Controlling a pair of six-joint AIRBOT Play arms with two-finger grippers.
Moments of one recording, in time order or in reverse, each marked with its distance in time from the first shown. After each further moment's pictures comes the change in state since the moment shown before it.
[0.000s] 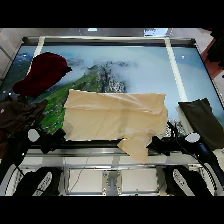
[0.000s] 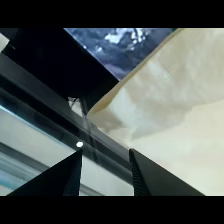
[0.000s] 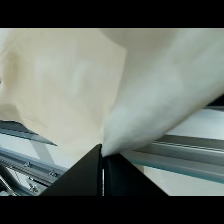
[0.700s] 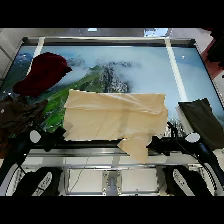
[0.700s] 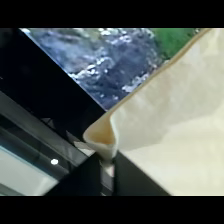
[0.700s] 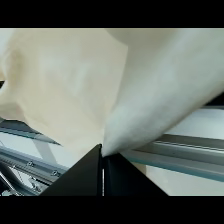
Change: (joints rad) left arm 0.001 -0.035 -0.044 -0.025 0.133 -0.042; right arm 0.000 0.000 0.000 0.009 0.002 0.000
